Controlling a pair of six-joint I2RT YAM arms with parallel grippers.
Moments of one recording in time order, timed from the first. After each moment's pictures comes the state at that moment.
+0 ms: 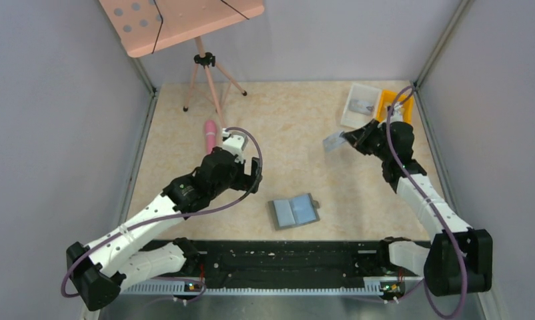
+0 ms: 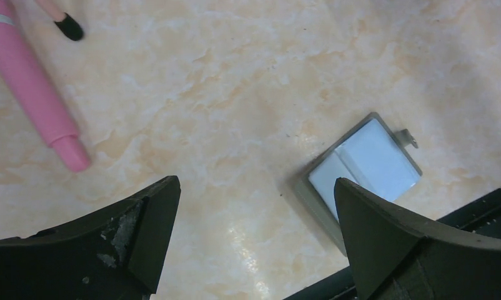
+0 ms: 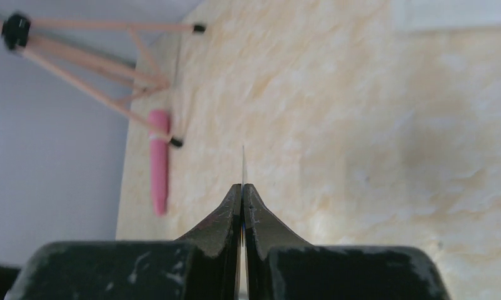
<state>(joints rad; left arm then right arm) -0.78 0.95 0.84 -0.45 -0.20 -0.36 0.12 1.09 0.68 0.09 -0.38 0.74</state>
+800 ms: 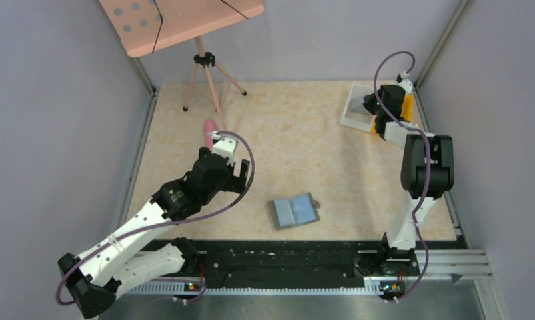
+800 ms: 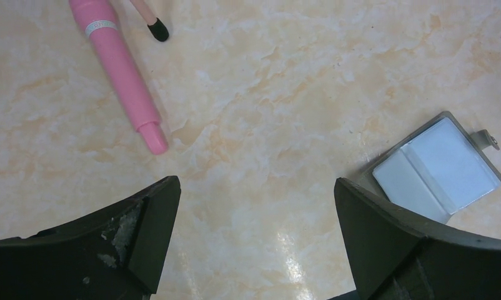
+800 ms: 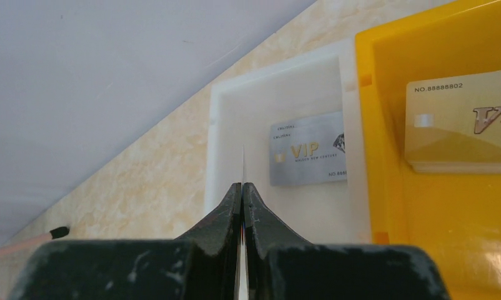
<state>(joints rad) -0.78 0.87 0.85 -0.58 -0.37 -0.24 -0.04 1.91 1.22 0.39 0.03 0.65</state>
